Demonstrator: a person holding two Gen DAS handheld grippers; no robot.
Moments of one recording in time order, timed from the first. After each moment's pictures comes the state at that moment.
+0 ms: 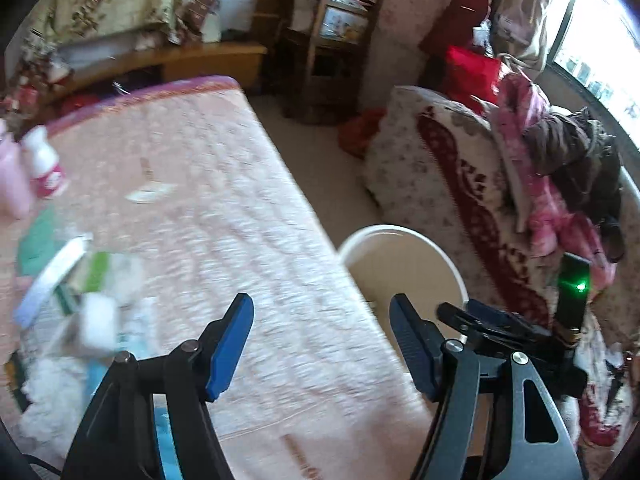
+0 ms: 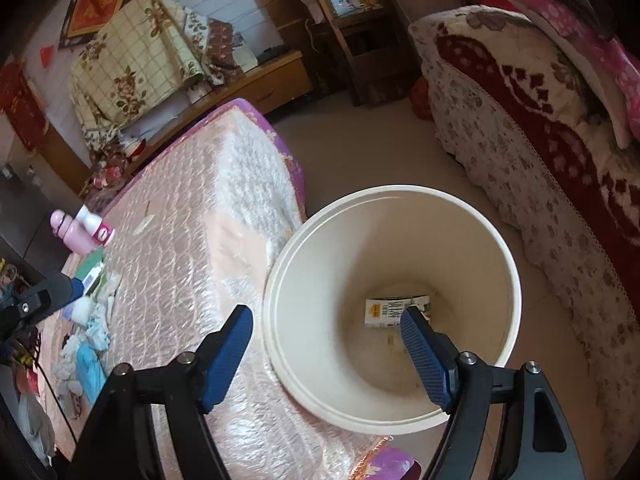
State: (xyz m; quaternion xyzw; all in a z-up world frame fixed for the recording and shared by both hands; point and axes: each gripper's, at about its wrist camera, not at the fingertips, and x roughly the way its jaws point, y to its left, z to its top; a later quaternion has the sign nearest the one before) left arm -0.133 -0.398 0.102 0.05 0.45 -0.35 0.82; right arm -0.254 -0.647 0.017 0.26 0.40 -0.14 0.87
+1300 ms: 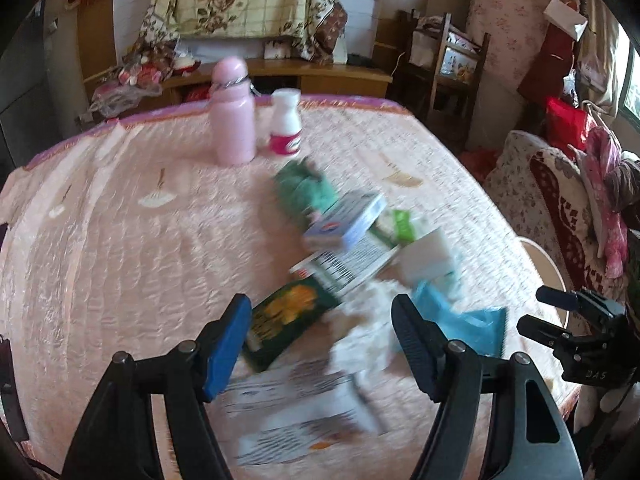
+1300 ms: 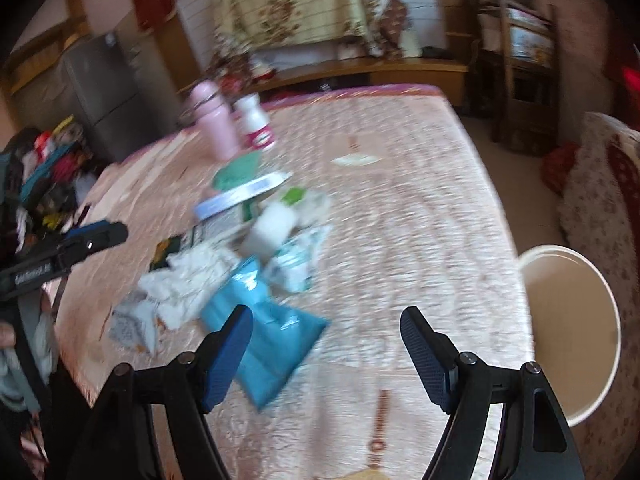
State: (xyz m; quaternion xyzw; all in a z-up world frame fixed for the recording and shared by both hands) left arm -0.098 -0.123 0.098 0.04 0.43 -0.21 0.88; right arm -0.187 -0.401 0.070 0.09 0.42 0.04 0.90
